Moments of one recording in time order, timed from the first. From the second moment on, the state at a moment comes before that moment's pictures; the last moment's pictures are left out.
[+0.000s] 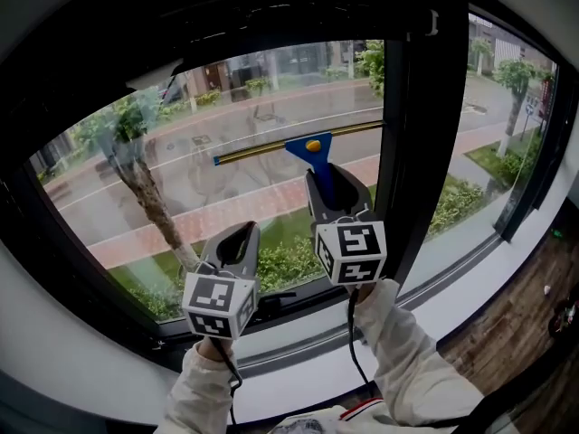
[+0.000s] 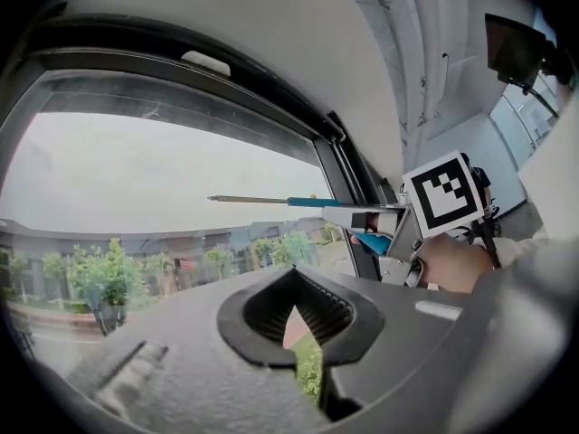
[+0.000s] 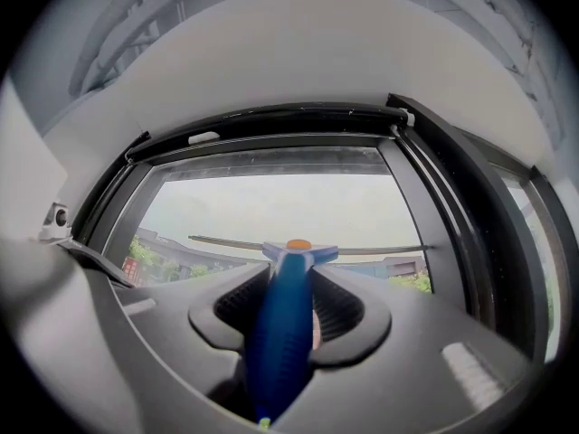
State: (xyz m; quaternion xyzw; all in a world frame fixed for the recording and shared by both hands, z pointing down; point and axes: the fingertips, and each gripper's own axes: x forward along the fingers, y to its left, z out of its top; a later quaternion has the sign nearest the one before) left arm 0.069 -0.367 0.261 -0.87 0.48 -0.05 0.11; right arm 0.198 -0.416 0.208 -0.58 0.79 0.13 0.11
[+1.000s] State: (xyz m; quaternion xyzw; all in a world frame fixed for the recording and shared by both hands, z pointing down) left arm 0.075 -0.363 0.378 -0.86 0.51 -0.08 0.06; right arm 0.200 -0.408 0.318 -0.59 0.80 0.09 0.08
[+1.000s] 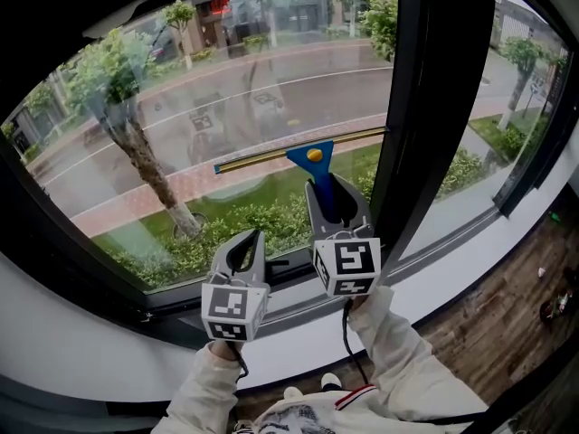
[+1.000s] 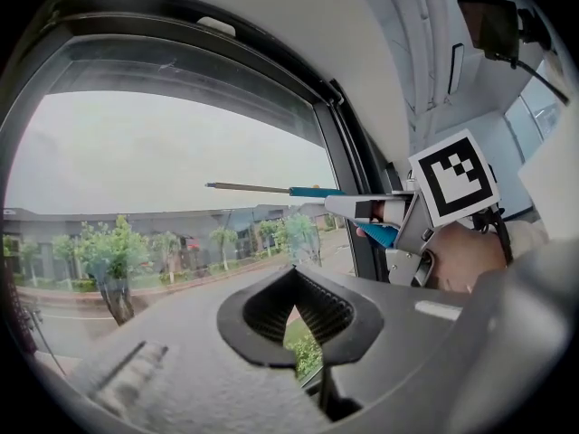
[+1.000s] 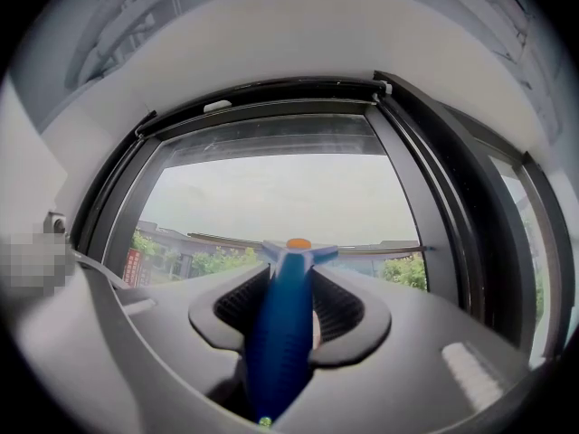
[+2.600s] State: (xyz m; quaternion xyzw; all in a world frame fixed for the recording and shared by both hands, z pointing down) left arm 0.104 -0.312 0.581 -0.85 0.50 -0.15 -0.04; right arm 0.196 -0.395 0.586 -0.60 0.80 -0.03 -0.05
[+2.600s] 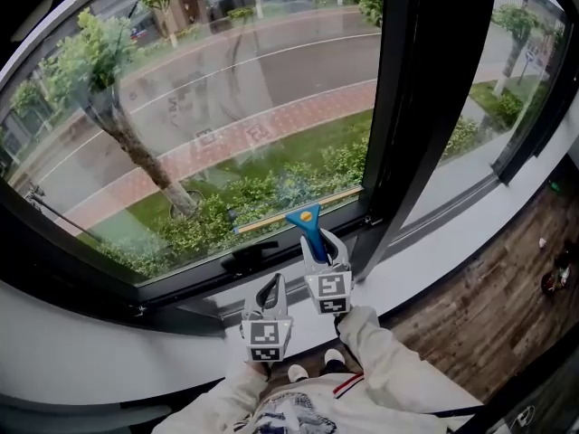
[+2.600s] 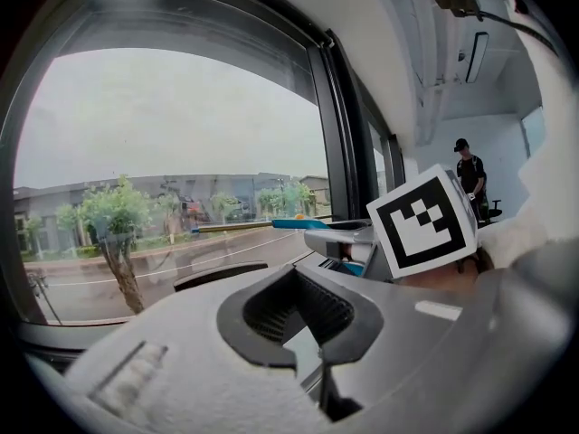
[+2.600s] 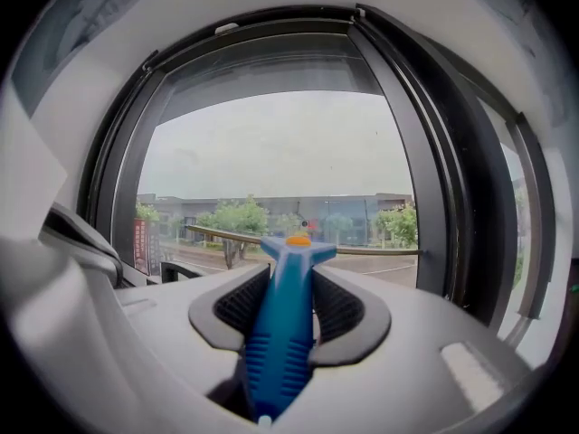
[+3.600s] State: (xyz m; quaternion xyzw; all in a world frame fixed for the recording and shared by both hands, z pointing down) left arm 0.102 -0.307 0.586 -0.83 0.53 -0.17 -0.04; right arm 0.198 -0.393 0.652 -0.58 0.80 -0.08 -0.11
